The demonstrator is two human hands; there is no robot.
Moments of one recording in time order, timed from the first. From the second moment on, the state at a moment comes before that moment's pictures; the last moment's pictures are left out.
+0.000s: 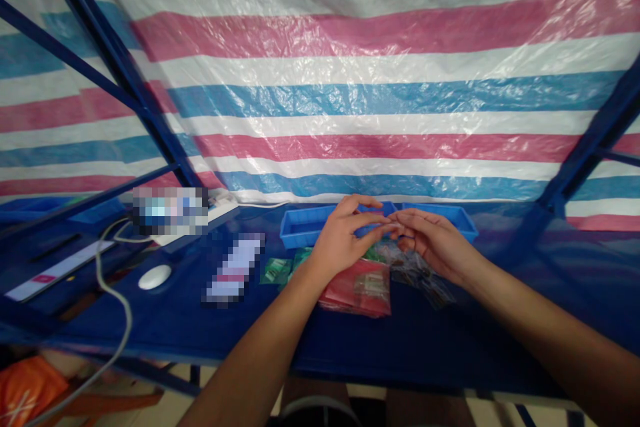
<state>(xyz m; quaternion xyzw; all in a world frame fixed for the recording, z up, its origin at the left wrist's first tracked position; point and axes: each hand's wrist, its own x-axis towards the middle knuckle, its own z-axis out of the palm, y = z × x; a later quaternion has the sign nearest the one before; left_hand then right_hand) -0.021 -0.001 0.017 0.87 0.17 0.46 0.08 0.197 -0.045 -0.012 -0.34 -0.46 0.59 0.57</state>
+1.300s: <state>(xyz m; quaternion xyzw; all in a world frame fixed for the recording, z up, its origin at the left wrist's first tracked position) -0.014 0.003 0.013 0.75 0.24 0.51 0.34 0.191 -0.052 -0.001 -0.40 -0.55 0.43 0.60</state>
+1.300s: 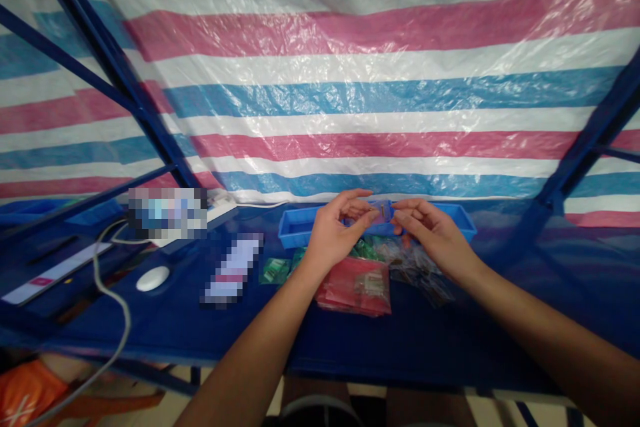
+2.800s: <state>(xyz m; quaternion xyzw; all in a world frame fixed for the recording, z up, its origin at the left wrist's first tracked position) -0.021 0.000 0.010 0.87 0.28 0.38 0.13 0.215 -0.047 -0.016 -0.46 -0.79 0.07 0.40</state>
